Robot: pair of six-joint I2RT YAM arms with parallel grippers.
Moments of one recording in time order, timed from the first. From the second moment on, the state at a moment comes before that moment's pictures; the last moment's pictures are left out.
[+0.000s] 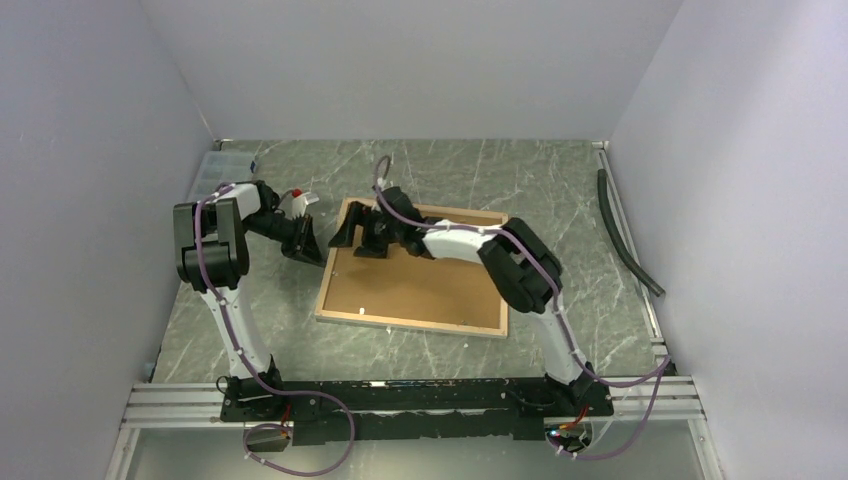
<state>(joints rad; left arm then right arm) 0.14 2.10 1.40 -1.02 0.85 0.47 0.83 2.24 1.52 0.20 -0.37 1.01</state>
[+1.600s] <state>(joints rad) -0.07 1.89 1.14 -0.93 0.58 0.62 0.15 1.88 1.16 -0.14 -0.17 0.83</state>
